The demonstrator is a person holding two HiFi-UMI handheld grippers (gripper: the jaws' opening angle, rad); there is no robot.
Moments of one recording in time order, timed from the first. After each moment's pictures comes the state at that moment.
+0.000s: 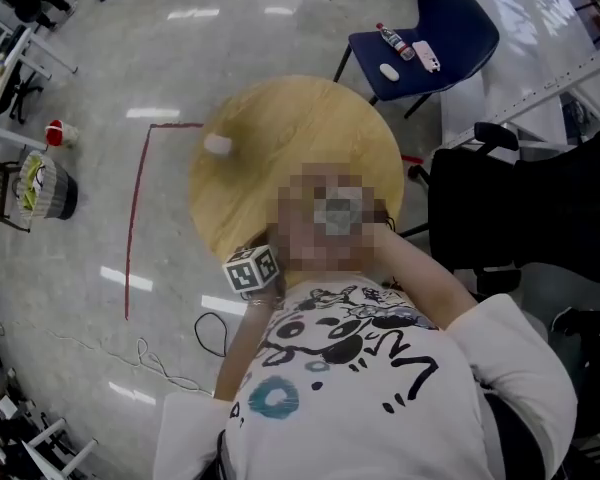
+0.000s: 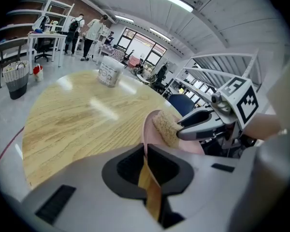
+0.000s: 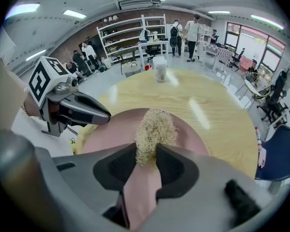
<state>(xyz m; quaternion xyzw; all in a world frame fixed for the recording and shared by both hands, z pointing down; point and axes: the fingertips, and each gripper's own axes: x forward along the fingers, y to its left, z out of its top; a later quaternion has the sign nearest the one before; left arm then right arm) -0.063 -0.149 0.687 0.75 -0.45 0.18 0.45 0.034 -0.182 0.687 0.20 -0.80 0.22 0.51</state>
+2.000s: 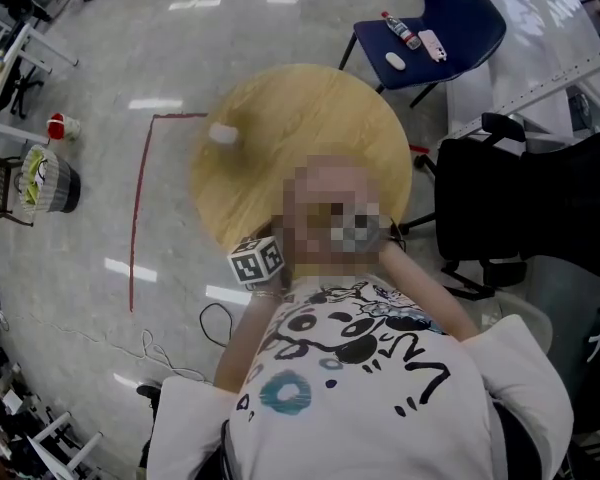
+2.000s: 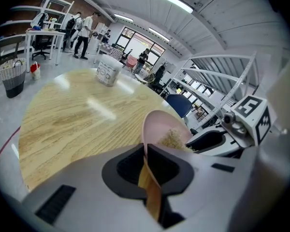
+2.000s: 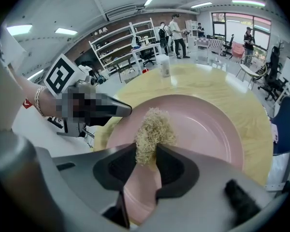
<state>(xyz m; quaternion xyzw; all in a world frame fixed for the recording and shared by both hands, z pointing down) -0.061 -0.150 0.687 0.76 -0.43 0.18 0.46 0.030 -0.122 0.690 0.22 -0.81 0.29 0.46</state>
